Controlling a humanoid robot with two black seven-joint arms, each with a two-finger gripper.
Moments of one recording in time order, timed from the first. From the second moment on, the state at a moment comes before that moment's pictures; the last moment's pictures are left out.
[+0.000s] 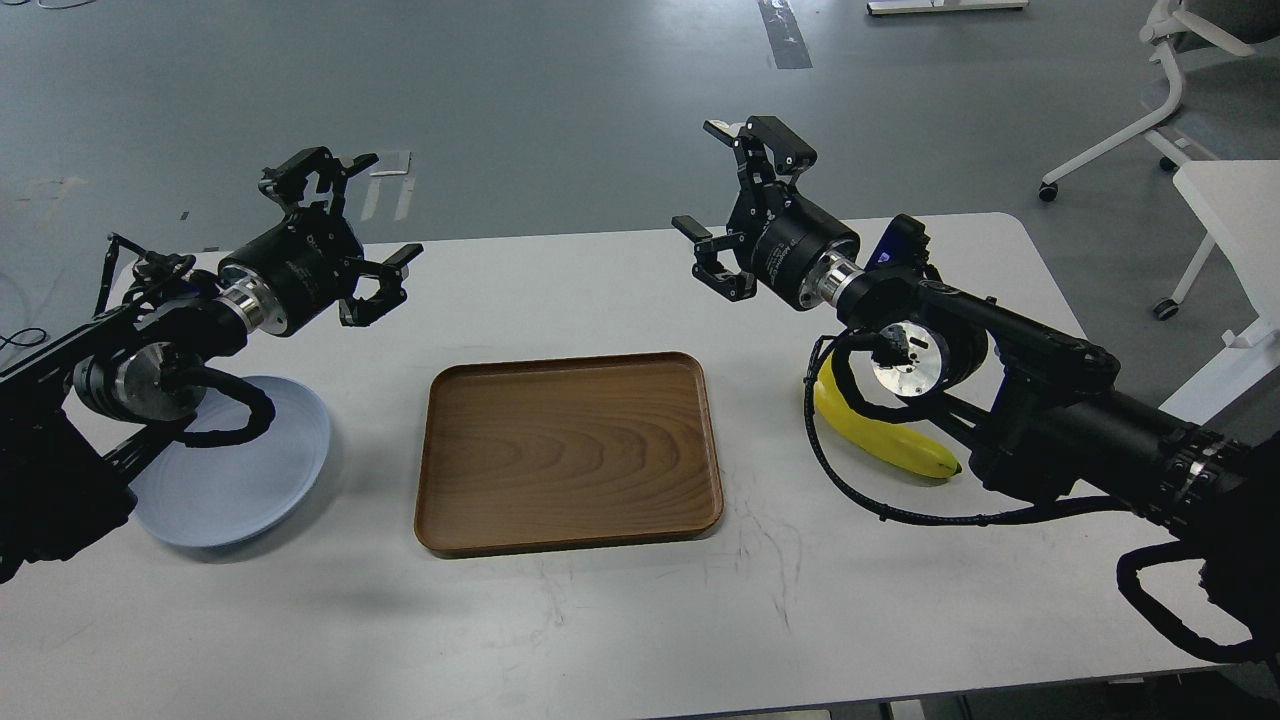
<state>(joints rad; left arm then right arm) -0.76 0.53 -0.59 -0.96 -0.03 -0.27 -0.11 0.93 -0.23 0.38 0.94 -0.01 0.13 0.26</state>
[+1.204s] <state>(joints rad) -0.77 0.54 -0.60 -0.97 -0.03 -0.28 -0.09 0.95 -0.22 0.38 0.94 -0.01 0.13 0.26</state>
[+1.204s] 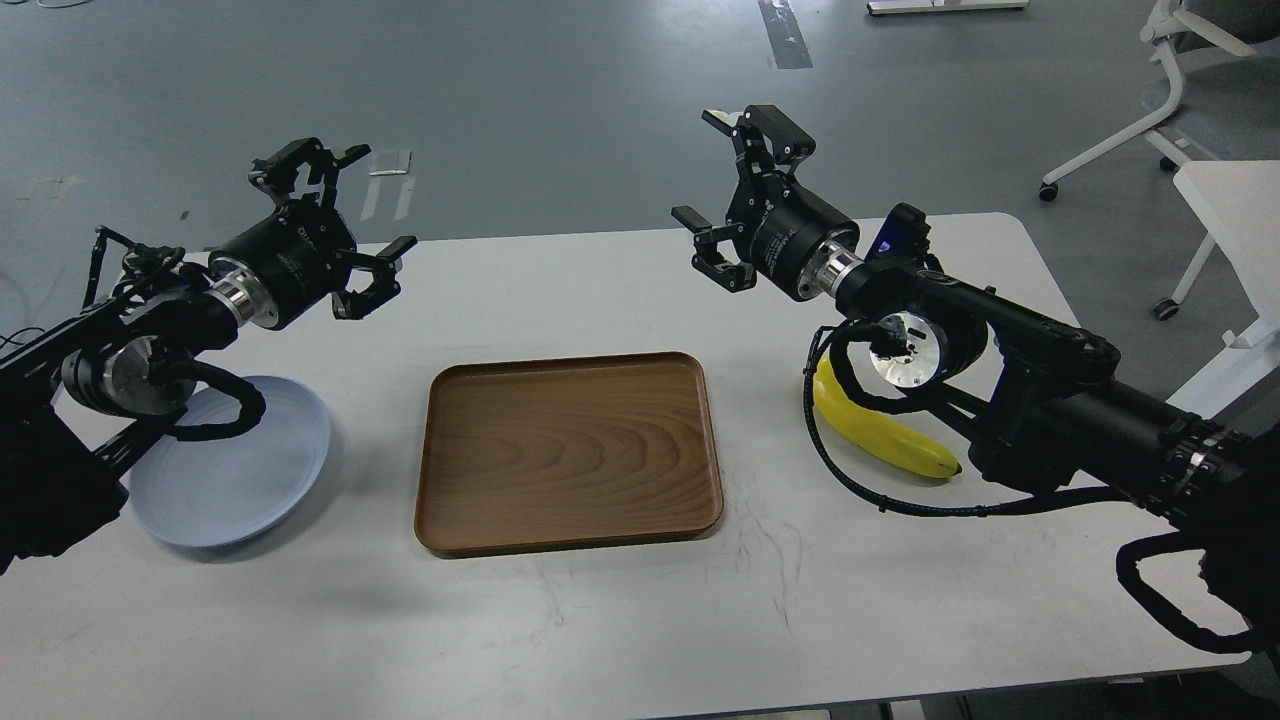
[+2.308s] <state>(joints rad) -0.76 0.54 -0.59 -0.97 0.12 -0.24 -0.11 0.98 -0.22 0.37 0.93 -0.02 0.13 0.26</state>
